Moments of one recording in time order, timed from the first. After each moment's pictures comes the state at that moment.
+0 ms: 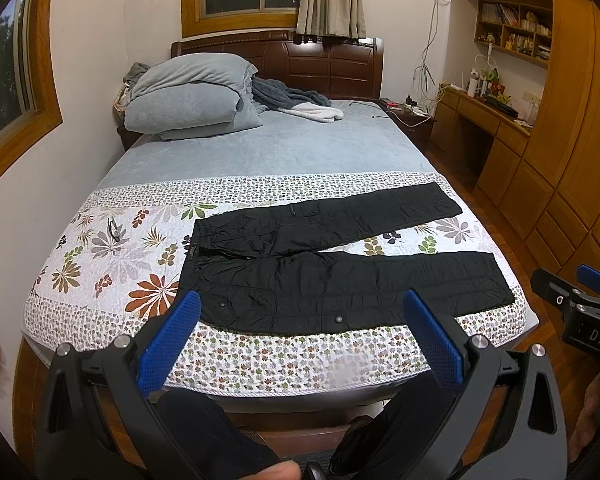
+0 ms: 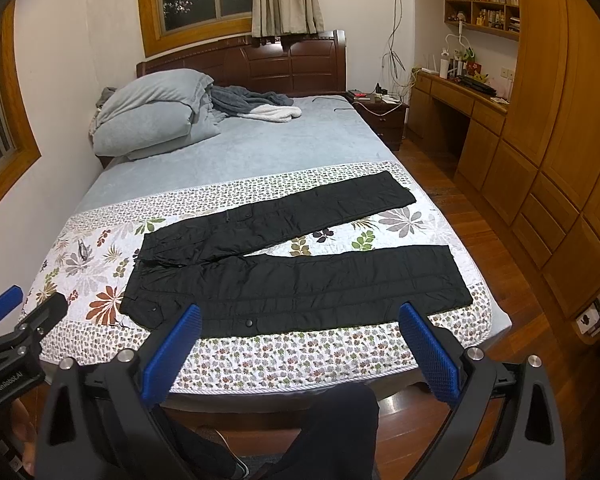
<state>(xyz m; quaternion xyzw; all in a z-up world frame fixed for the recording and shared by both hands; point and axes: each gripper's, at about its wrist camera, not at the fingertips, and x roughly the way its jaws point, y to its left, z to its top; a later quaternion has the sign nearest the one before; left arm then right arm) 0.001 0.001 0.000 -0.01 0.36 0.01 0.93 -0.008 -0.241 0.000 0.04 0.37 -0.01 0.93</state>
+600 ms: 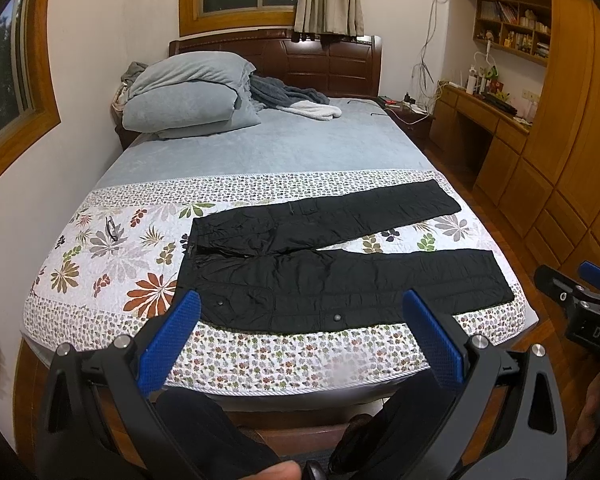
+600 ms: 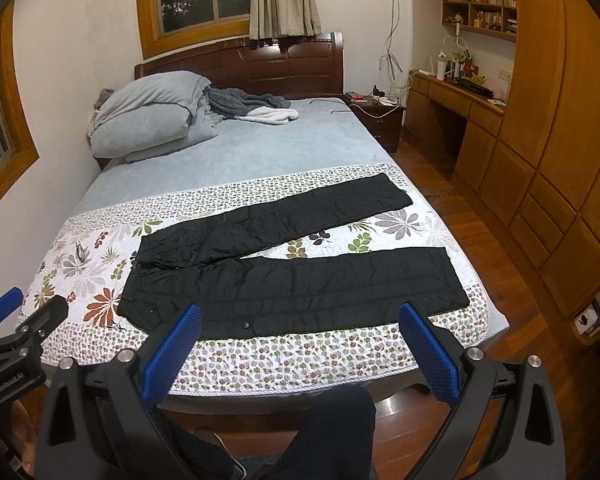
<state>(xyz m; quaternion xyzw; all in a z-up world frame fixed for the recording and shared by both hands) 0.001 -0.005 -0.003 -0.01 0.36 0.00 0.93 -0.010 -0.242 0.000 0.03 0.36 -0.01 0.93</state>
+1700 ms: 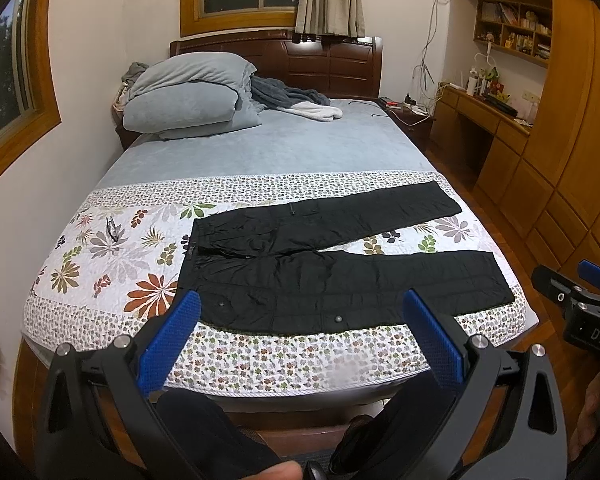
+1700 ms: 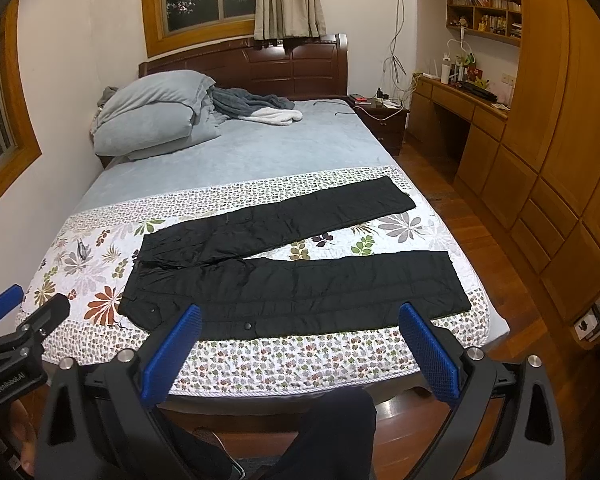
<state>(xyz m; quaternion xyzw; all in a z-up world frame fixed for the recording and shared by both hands) 0.002 0.001 -0.002 -0.02 0.36 0.00 0.93 -0.009 -0.236 0.001 0.03 0.36 -0.01 0.93</state>
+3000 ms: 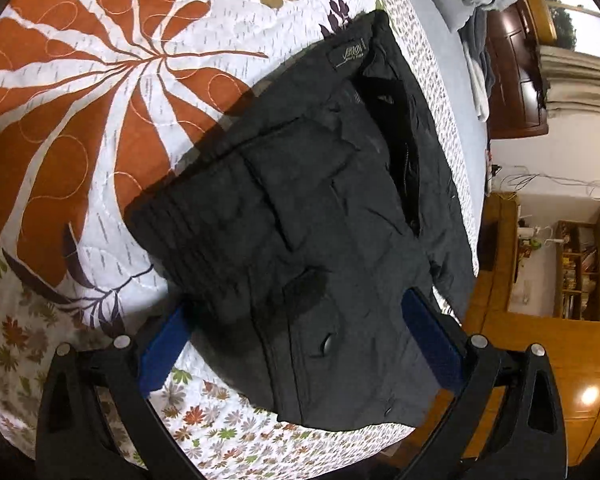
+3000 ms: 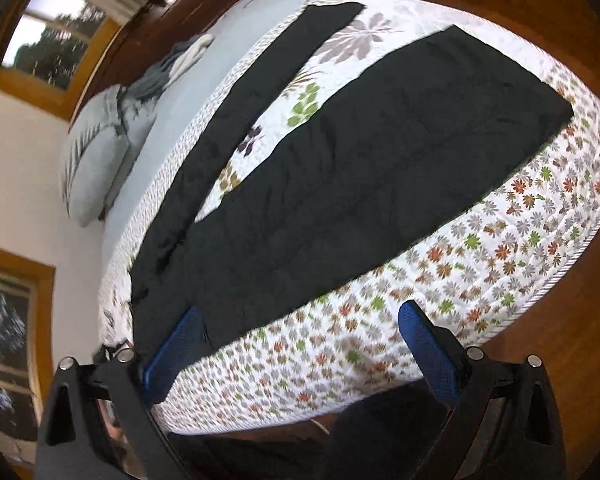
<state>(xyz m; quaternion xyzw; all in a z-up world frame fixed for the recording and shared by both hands) 0.247 0.323 -0.419 -0.51 0.52 0.01 0.69 0.155 -0.454 -0.298 0.38 0.48 0.03 0.79</state>
